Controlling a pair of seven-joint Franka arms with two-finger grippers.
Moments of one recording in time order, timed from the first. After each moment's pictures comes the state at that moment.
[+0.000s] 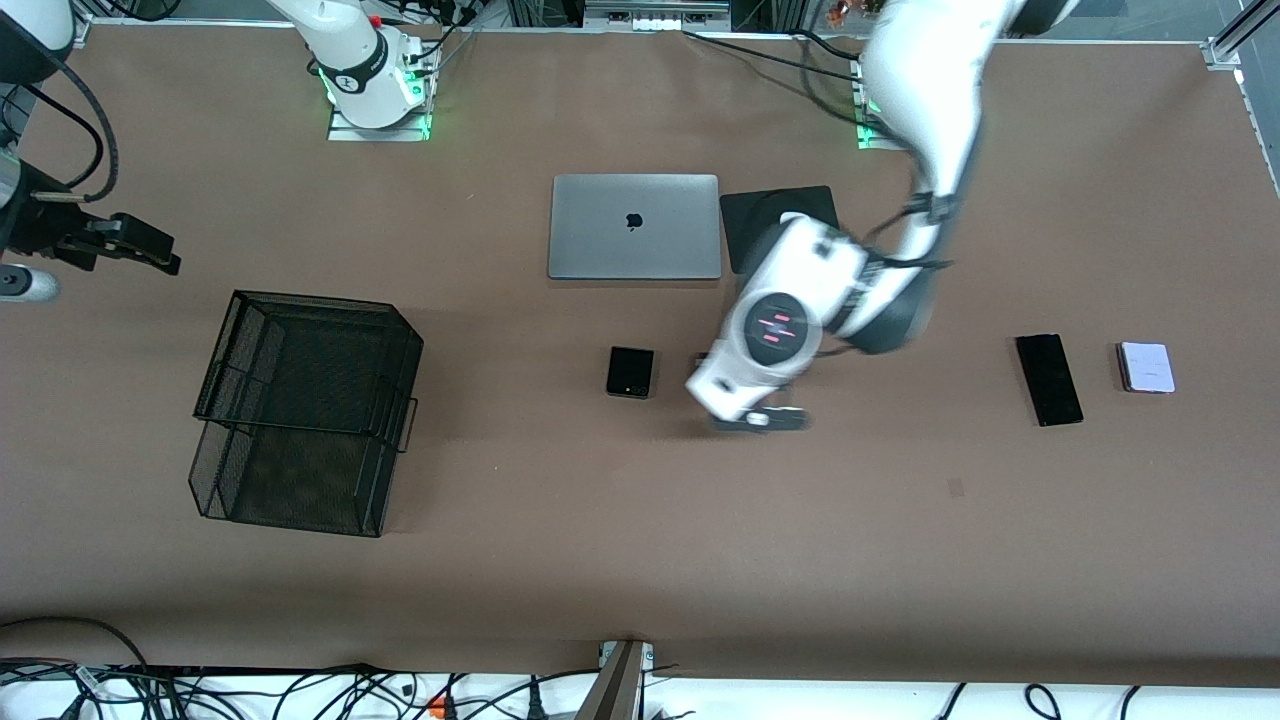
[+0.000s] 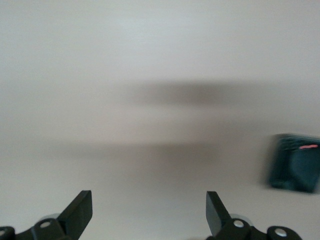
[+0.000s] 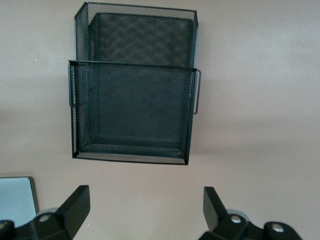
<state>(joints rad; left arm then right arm) -0.54 0.71 0.09 -1.28 -0.05 1.70 -0.46 0.00 0.05 -0.02 -1.64 -0.02 1.65 0.01</state>
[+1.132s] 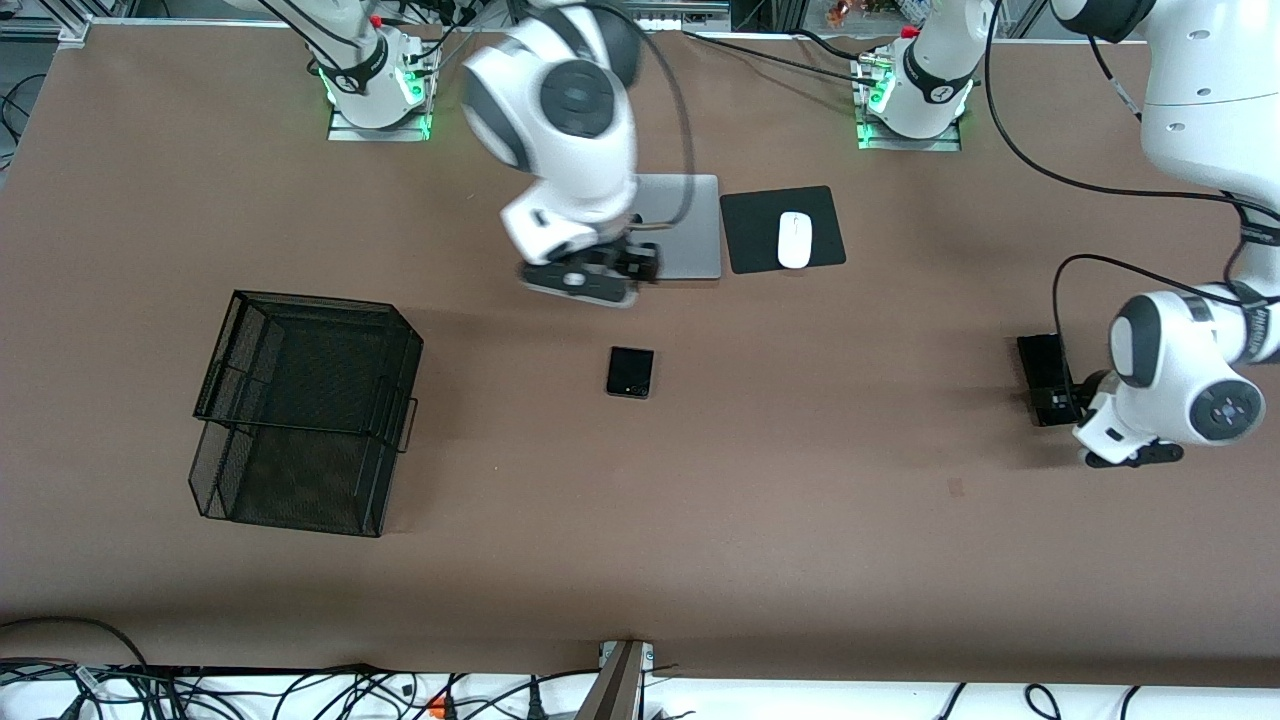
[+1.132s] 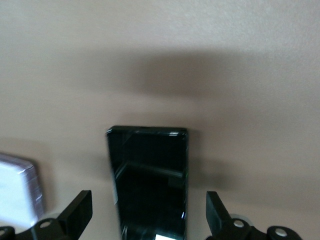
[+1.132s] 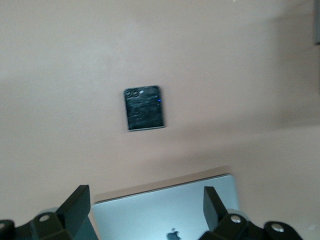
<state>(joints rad) 0.09 0.64 0.13 -1.76 0.13 2.18 0.00 0.80 0.55 0.00 -1.34 -0.01 1.89 1.03</state>
